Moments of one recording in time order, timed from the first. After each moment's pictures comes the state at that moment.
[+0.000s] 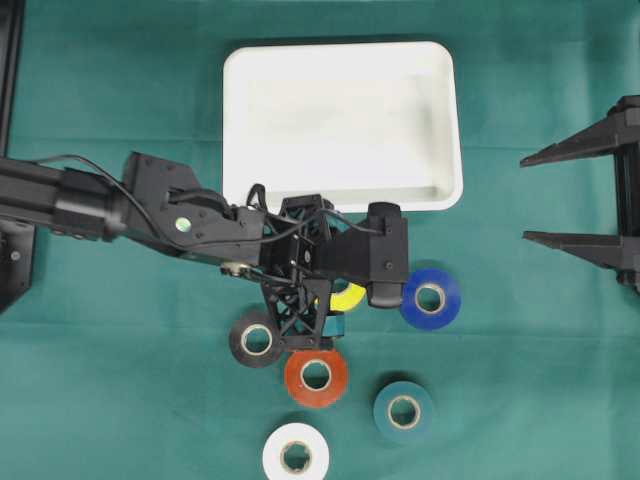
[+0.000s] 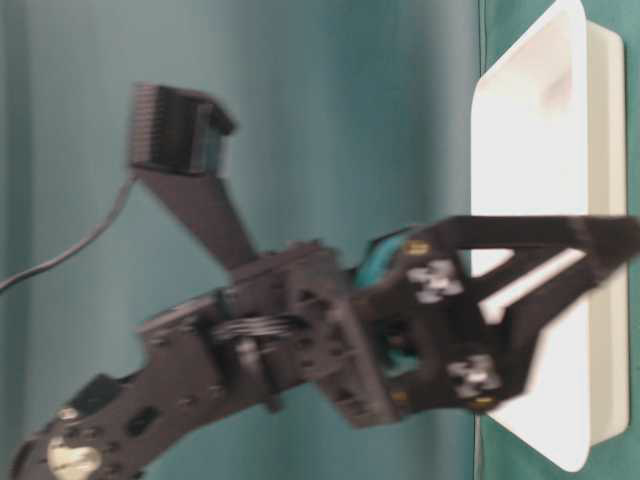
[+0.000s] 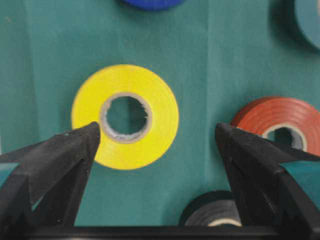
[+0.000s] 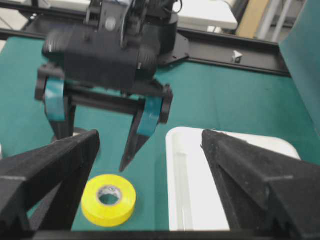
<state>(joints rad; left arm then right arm) -0.10 0.20 0.23 0.00 0.64 -0.10 0.00 -0.93 1.11 -0.03 -0.10 0.04</state>
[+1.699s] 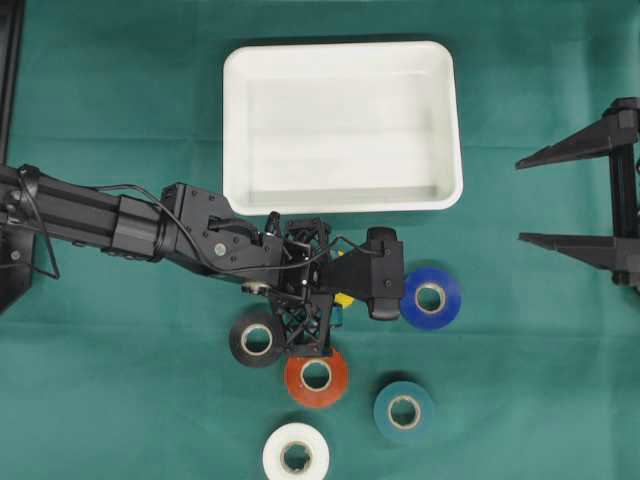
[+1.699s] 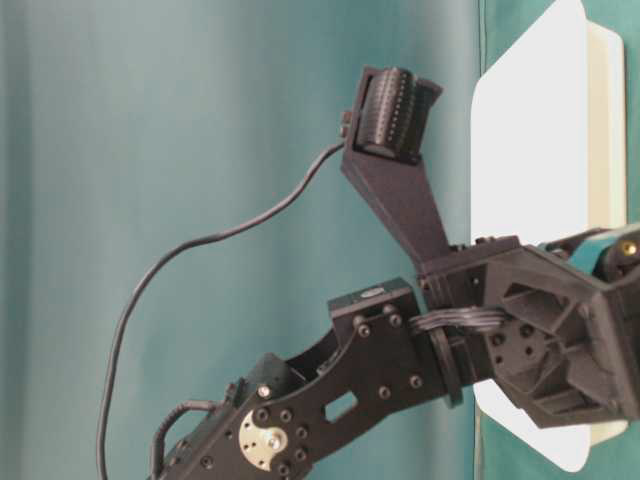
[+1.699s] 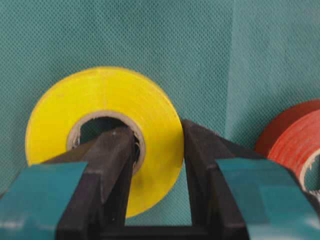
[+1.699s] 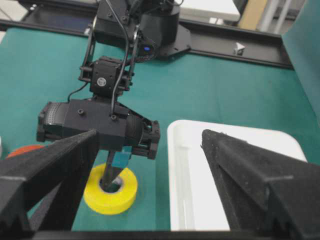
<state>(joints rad) -0.11 0.35 0.27 0.00 0.53 -0.12 0.00 -0.91 1.11 -0.03 -0.09 0.04</state>
